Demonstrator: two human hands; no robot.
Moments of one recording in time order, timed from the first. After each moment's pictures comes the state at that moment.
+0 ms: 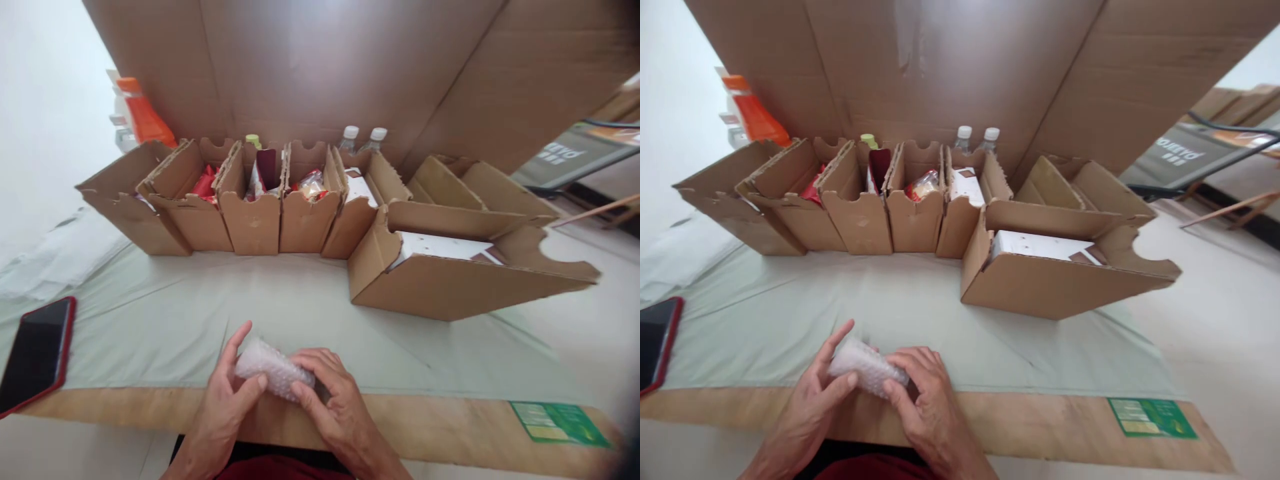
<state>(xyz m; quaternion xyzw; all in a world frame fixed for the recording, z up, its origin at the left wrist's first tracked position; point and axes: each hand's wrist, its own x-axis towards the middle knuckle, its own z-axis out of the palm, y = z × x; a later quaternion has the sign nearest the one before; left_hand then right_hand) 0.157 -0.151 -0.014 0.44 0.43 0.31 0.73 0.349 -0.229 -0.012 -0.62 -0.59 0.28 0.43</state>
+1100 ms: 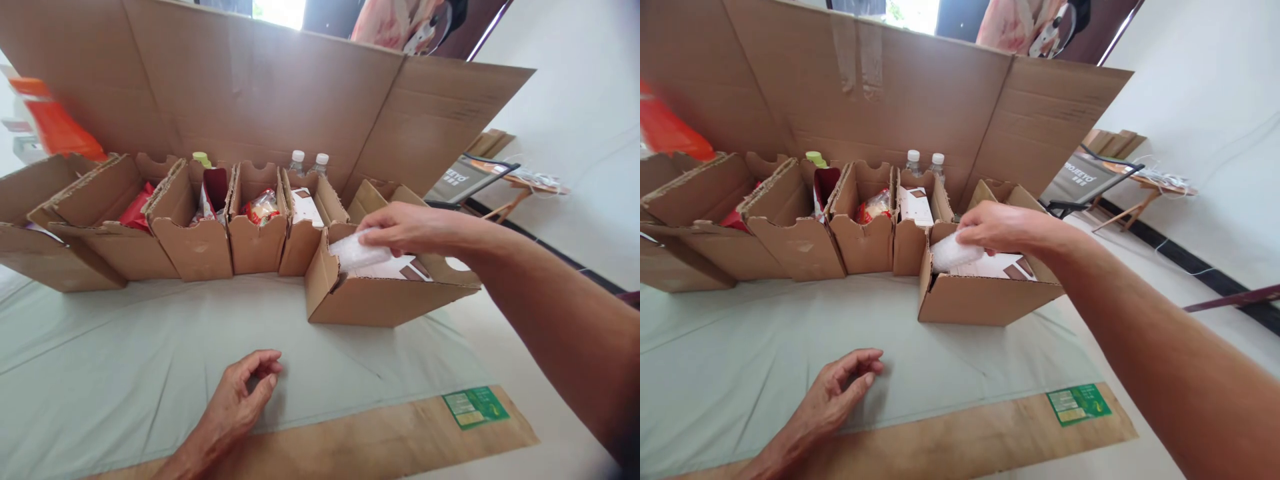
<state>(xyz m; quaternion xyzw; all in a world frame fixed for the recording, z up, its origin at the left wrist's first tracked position) 0.244 -0.117 -0.043 0.69 0.32 0.20 0.61 0.559 -0.119 0.207 -0.82 -0.54 0.20 0.03</state>
